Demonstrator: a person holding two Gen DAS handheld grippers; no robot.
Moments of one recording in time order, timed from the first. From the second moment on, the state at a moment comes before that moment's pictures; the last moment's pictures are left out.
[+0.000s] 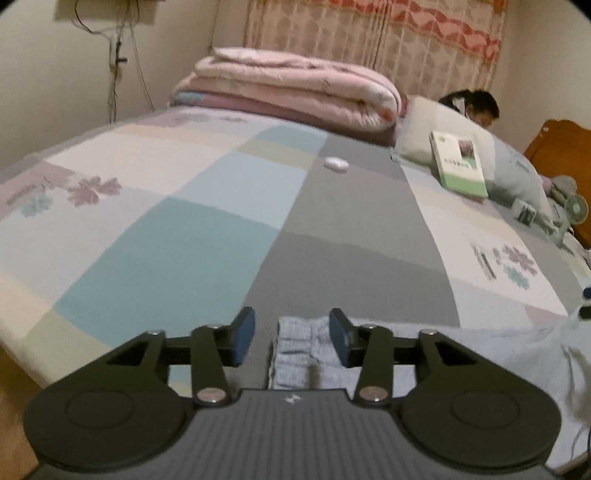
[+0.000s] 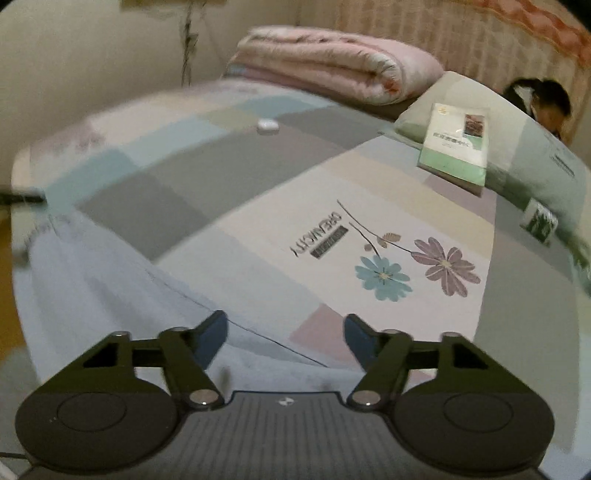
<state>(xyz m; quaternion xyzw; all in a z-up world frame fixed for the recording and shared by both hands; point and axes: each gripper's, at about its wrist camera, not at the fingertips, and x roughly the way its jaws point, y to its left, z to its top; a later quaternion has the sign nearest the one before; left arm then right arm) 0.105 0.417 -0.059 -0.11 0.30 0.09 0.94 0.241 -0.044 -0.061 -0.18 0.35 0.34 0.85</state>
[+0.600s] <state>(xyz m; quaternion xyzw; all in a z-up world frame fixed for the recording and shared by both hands) 0.136 0.309 -0.098 -0.04 0.39 -0.09 0.92 0.233 0.006 -0.120 -0.38 0.35 0.46 0.72</state>
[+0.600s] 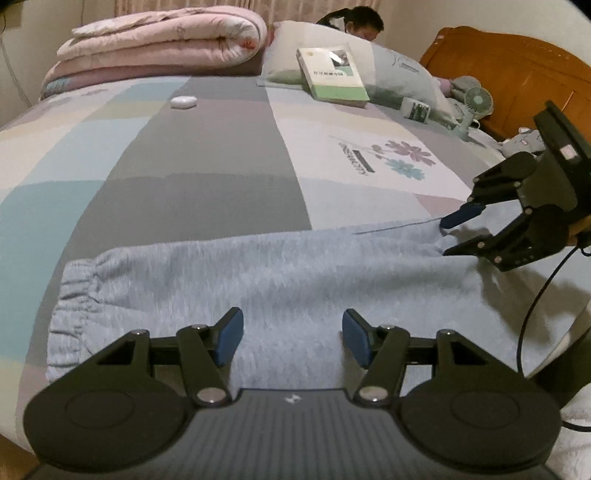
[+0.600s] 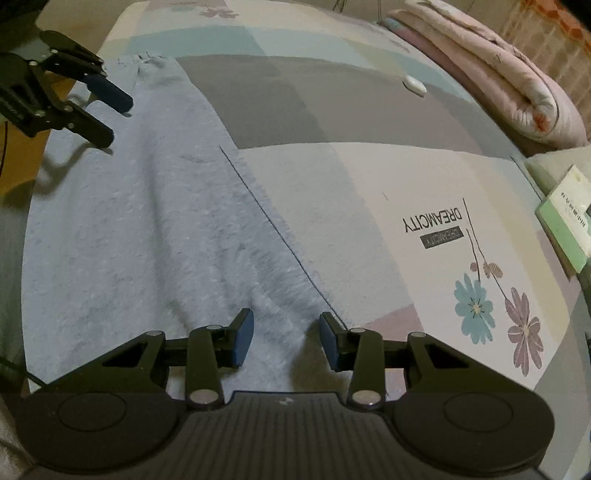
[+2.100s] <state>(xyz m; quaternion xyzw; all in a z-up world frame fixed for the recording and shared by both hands) 0.215 0.306 -0.104 0.00 0.41 -0.09 0.91 0.259 0.082 -0.127 -0.20 0.38 0.46 0.77</state>
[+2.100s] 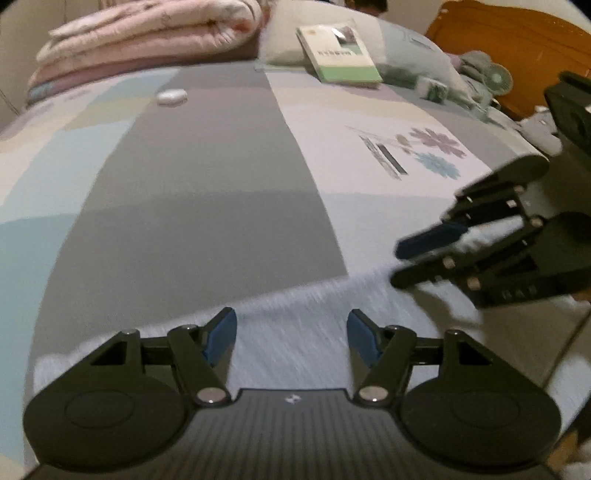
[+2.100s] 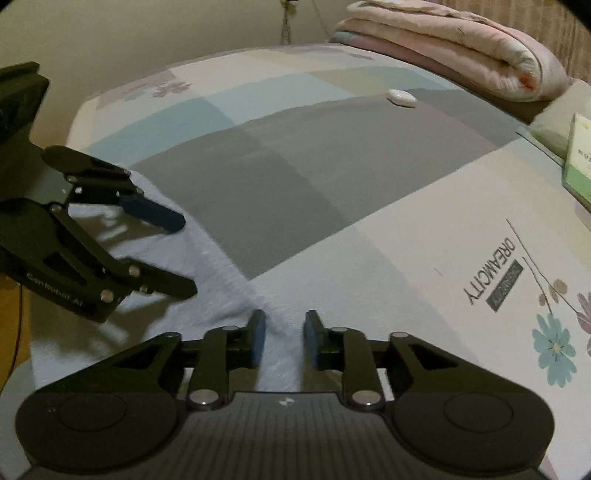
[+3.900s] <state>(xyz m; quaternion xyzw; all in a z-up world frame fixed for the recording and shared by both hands) 0.111 0.343 -0.085 0.04 0.37 -0.04 0.93 0.227 0.087 -0.077 -0.25 0.33 0.54 0.74</state>
